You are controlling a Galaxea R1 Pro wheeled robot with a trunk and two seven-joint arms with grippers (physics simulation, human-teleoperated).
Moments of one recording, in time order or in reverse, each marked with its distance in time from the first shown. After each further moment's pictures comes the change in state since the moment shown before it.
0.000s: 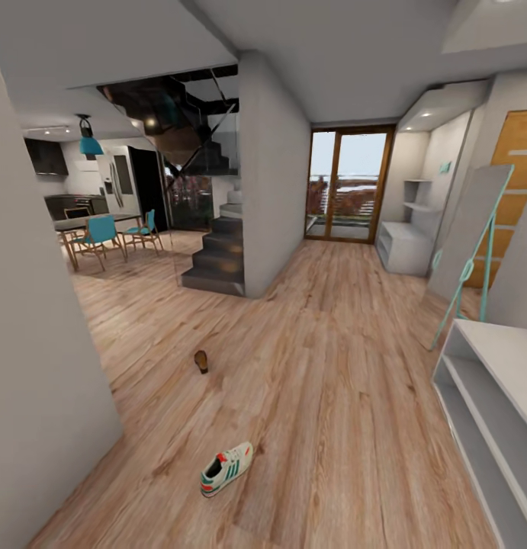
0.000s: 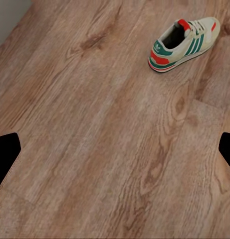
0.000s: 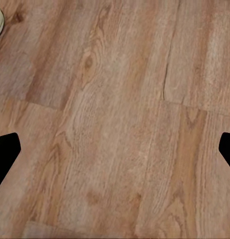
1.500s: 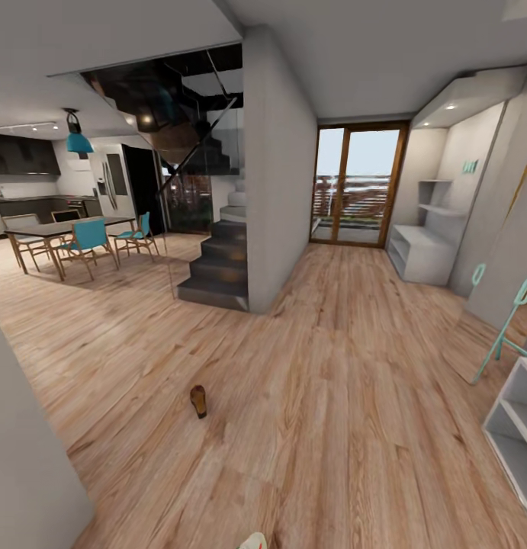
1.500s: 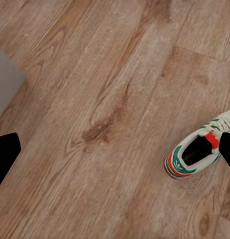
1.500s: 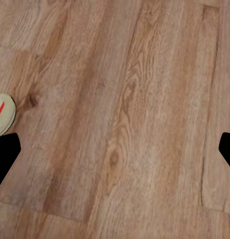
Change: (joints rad) left arm -0.002 0.000 0.000 0.000 -0.003 0.000 0.001; right arm 0.000 -0.001 -0.003 0.000 0.001 0.001 -0.005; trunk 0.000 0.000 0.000
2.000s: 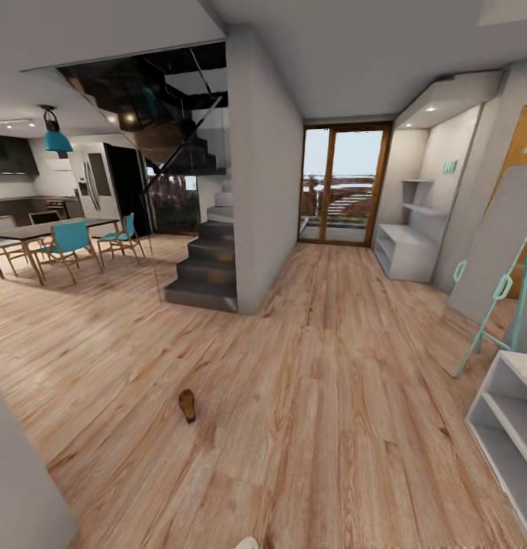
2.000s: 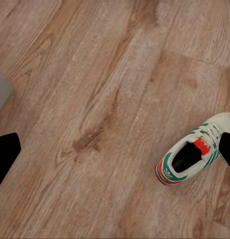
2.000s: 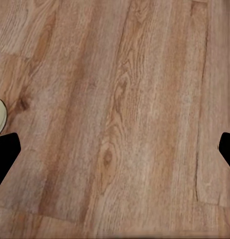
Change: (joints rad) left arm 0.000 0.001 0.001 0.000 0.003 0.000 0.000; right arm 0.000 0.000 0.000 0.000 -0.001 0.000 0.005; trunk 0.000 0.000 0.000
